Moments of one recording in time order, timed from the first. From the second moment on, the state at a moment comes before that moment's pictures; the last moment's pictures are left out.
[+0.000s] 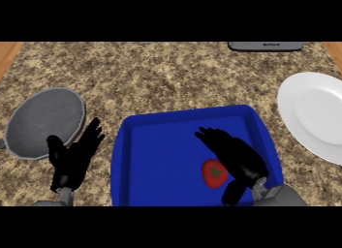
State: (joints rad) left arm 0.00 0.18 -0.14 -1.43 0.19 0.10 0.19; right arm -0.16 -0.22 0.46 -1.57 0.82 0.35 0.17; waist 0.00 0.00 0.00
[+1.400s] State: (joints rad) left arm 0.04 0.15 -0.10 -1.47 0.15 0.08 0.21; right arm 0.11 -0.02 0.47 -1.85 1.20 -0.20 0.33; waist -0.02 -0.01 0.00
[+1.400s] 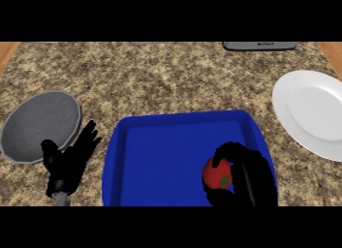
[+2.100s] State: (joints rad) left arm 0.02 0.15 -0.09 -1.45 0.14 0.07 0.21; right arm 0.20 -0.05 0.20 -2.05 0.91 -0.45 0.36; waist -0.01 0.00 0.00
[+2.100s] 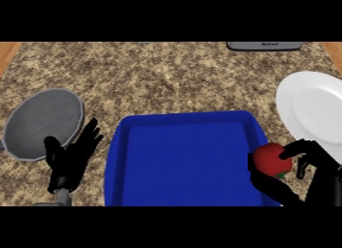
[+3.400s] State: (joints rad) left arm -0.01 0.11 -0.10 -1.46 0.11 0.06 0.24; right arm -0.47 -0.53 -0.47 -0.71 0.35 -0.51 -0.31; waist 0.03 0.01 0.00
